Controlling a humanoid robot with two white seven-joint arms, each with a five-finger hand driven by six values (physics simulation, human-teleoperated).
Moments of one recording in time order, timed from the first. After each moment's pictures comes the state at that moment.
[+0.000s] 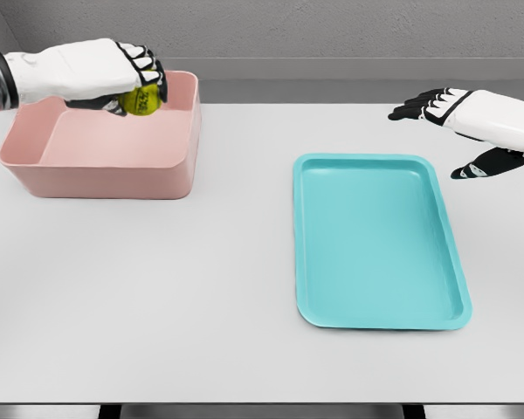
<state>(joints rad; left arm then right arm) -0.94 0.76 -0.66 -1.34 -0.46 -0.61 -0.55 -0.50 -0.97 0.33 -1.68 0.10 -0.47 0.59</state>
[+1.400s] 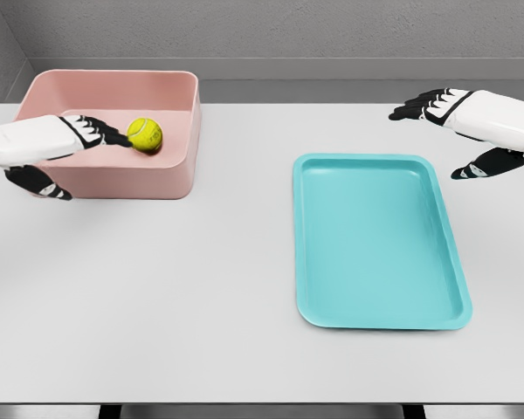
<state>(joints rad) -0.60 0.99 -0.55 -1.48 -0.14 -0.61 -0.55 -0.50 -0.97 0.33 -1.67 0.10 -0.47 0.59</state>
